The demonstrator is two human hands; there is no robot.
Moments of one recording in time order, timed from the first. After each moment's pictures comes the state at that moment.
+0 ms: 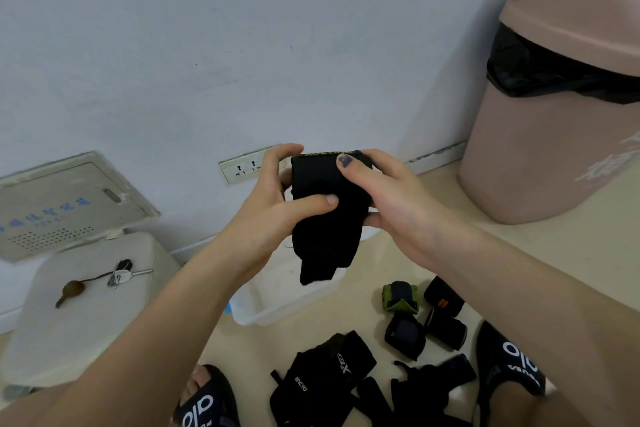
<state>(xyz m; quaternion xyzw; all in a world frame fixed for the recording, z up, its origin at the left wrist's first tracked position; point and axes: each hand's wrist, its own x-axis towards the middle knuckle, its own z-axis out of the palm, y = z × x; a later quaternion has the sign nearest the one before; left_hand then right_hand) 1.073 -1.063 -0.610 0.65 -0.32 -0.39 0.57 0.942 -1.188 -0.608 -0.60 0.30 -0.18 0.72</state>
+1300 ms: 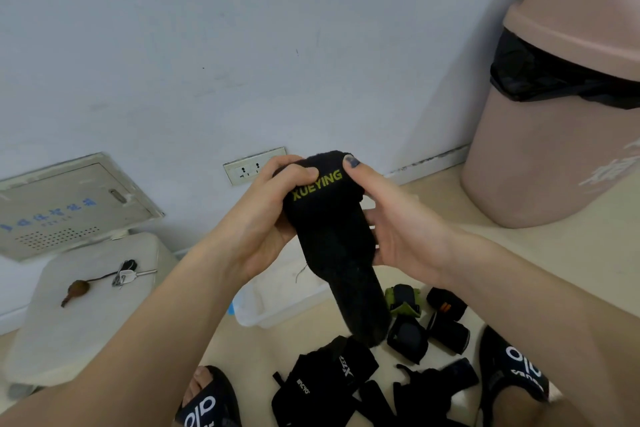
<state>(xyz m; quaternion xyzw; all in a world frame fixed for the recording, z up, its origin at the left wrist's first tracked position) 1.075 -1.063 -0.599 0.60 -0.17 -0.44 0.65 0.927 -1.175 -0.600 -0.56 0.27 -0.01 0.78</state>
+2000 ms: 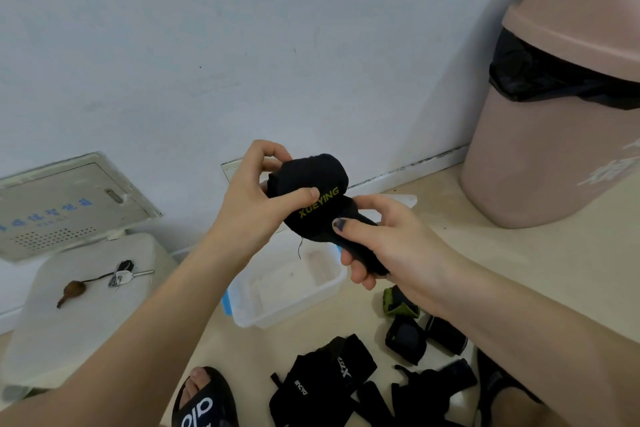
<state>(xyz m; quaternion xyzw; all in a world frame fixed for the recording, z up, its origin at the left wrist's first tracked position) 1.086 -1.059 -0.608 0.70 -0.33 -0.24 0.58 0.917 -1.159 -0.608 -0.59 0.32 -0.08 0.73</state>
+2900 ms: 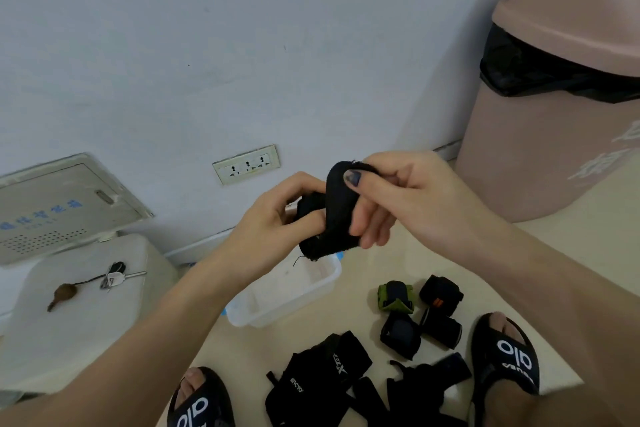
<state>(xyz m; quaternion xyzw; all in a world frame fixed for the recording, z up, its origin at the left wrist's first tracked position) 1.063 -1.057 -0.618 0.65 -0.46 -0.32 0.51 0.904 -1.195 -0.581 -0.76 0.19 -0.16 0.60</state>
